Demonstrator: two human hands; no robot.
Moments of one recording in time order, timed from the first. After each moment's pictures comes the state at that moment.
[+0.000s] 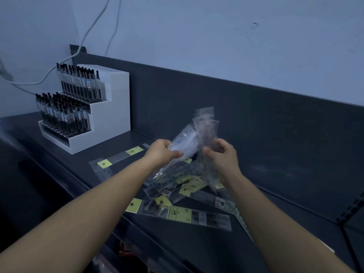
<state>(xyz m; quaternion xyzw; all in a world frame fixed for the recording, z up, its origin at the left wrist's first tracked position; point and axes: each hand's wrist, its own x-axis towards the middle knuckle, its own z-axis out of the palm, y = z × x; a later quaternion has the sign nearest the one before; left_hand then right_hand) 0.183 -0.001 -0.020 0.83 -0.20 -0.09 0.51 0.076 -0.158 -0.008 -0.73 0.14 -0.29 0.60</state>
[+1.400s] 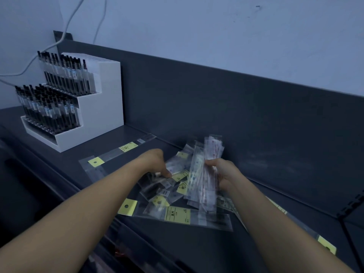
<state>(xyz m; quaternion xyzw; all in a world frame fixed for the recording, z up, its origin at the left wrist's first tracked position) 0.196 -0.001 -0.030 0.94 -0.24 -0.19 0.18 0.080 -0.173 -0.029 -0.60 0.36 -0.06 0.71</state>
